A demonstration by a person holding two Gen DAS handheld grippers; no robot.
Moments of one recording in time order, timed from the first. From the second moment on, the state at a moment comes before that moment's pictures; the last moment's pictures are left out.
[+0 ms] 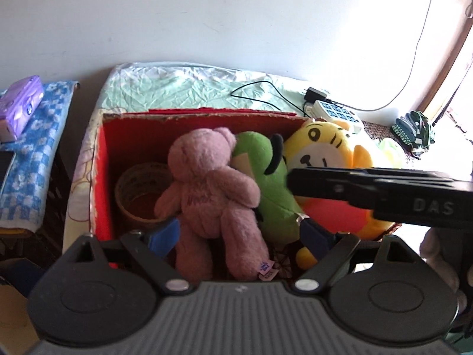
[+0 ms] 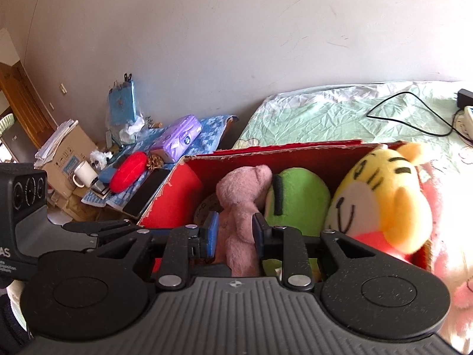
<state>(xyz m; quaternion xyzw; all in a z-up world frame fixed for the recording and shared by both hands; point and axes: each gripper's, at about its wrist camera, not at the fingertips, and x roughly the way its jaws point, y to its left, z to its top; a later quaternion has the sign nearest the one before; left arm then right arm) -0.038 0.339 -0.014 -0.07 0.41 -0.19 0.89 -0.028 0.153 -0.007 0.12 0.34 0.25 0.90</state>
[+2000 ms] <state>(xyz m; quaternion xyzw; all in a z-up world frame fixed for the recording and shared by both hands) -0.057 0.059 0.029 0.00 0.40 -0.03 0.92 -0.042 -0.139 -0.033 0.19 0.36 0.27 0.87</state>
